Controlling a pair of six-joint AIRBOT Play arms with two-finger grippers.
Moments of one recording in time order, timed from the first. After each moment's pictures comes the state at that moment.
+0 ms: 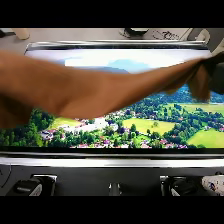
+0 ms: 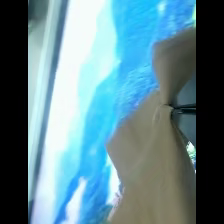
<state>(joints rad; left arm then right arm) -0.11 -0.68 1.68 1.48 -1.24 -1.64 0.28 -0.86 1.74 -1.52 1.42 1.58</state>
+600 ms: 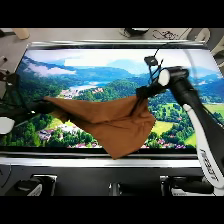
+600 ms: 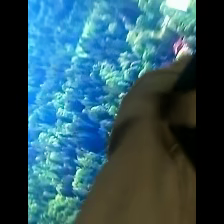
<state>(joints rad) -0.11 -0.82 0.74 1.37 -0.66 -1.66 0.28 -1.52 1.46 -1.50 1.09 1.61</state>
